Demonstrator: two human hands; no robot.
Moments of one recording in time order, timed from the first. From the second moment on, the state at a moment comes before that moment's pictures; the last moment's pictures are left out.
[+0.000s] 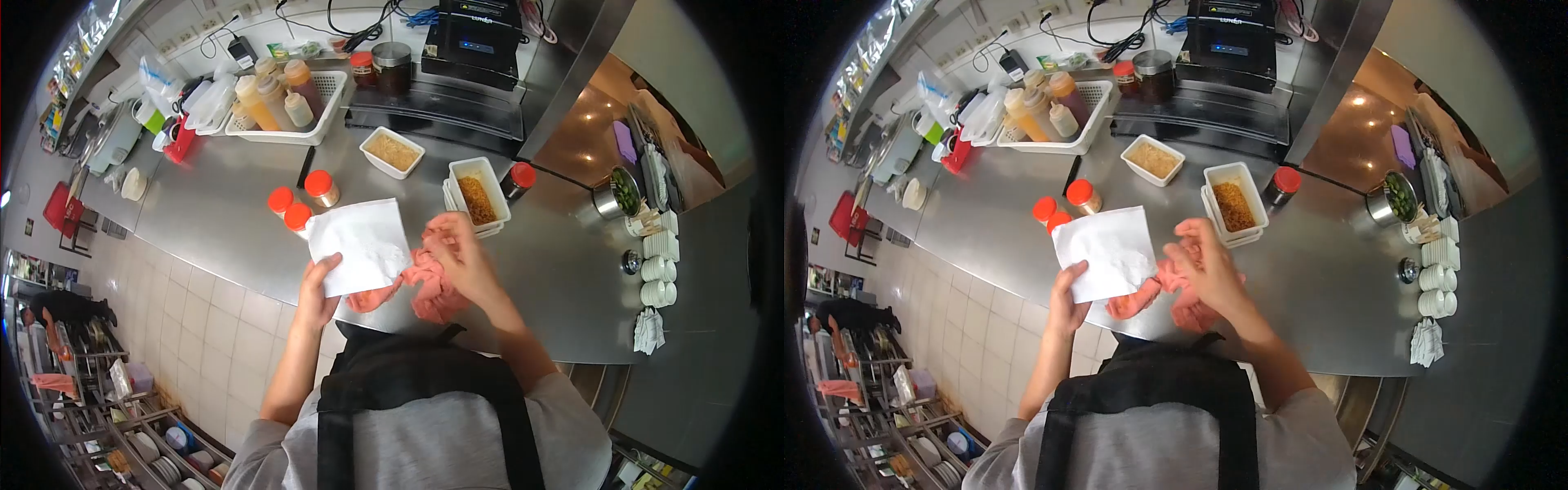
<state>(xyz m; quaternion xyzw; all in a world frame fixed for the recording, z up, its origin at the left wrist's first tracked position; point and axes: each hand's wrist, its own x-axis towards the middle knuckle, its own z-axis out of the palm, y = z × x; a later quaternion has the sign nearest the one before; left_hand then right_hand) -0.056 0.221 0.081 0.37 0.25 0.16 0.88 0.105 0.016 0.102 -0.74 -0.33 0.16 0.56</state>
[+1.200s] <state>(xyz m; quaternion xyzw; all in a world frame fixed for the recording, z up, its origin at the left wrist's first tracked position) 0.064 0.104 0.083 0.84 0.05 0.00 0.53 0.247 -0.028 0.146 -0.84 -0.47 -0.04 0.26</state>
